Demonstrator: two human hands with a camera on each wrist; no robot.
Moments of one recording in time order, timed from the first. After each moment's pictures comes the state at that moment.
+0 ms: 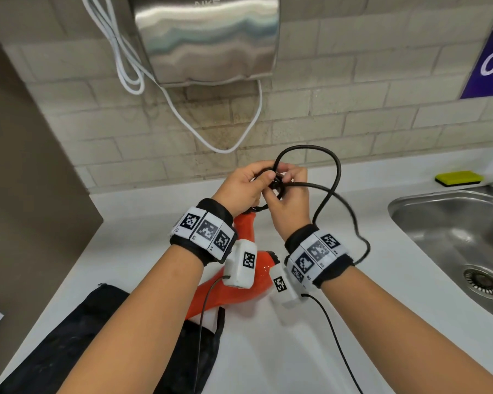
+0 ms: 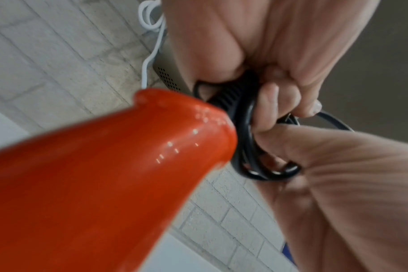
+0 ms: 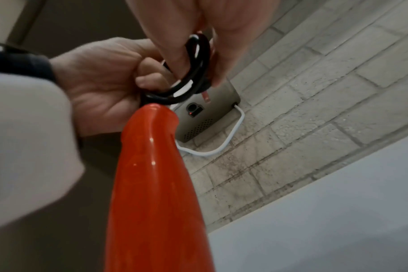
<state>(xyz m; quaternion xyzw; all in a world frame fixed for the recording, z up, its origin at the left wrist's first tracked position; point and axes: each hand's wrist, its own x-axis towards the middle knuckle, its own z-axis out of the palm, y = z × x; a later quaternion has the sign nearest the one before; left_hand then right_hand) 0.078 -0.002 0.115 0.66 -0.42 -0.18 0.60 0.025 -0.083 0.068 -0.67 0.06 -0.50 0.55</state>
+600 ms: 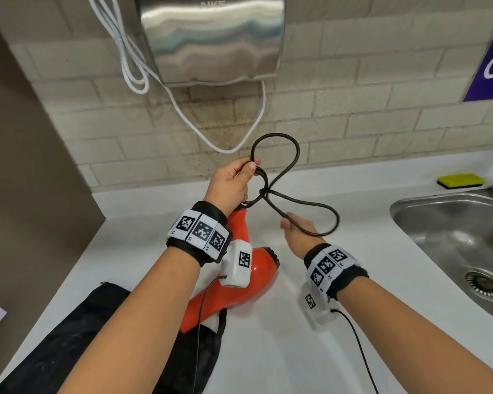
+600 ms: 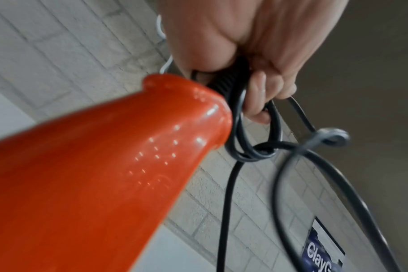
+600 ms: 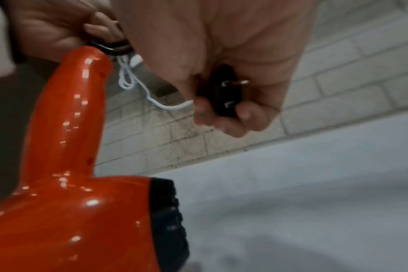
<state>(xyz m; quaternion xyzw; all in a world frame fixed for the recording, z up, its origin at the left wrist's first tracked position) 0.094 0.005 0.108 0.66 -0.31 -0.13 0.67 0.008 -0.116 0.015 -0.88 0.26 -0.15 0.38</state>
